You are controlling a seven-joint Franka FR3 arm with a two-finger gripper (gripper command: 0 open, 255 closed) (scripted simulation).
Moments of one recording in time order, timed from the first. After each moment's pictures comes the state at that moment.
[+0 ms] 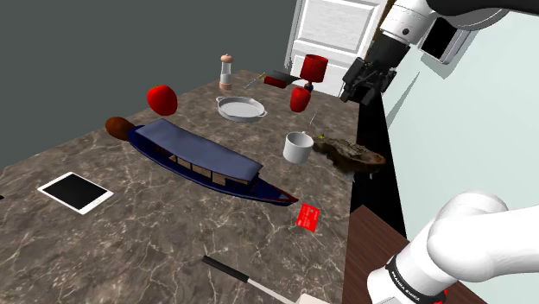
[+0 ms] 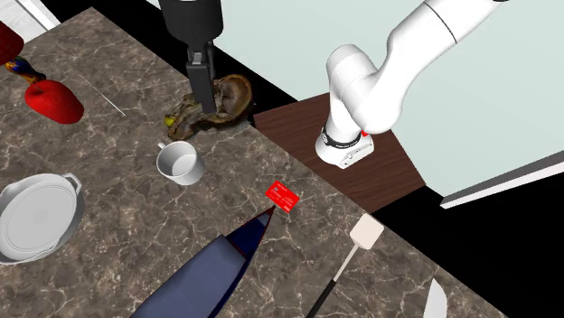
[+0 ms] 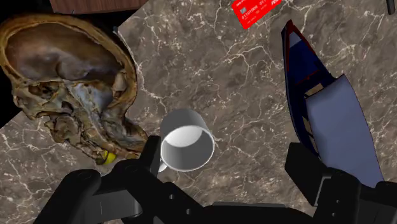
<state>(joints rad) 0.01 -0.74 -0.07 -2.29 0.09 1.68 0.14</state>
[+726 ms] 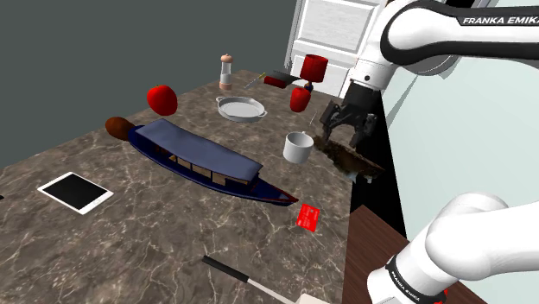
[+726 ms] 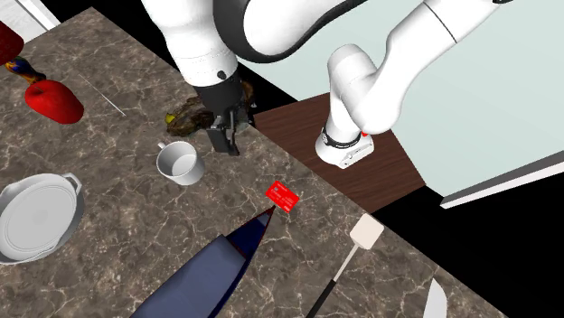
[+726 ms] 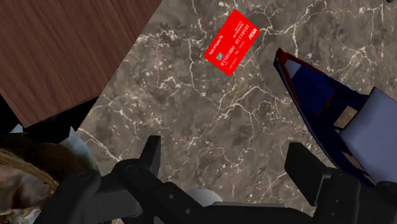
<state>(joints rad) -0.03 -0.69 0.00 -2.49 0.22 1.73 0.42</state>
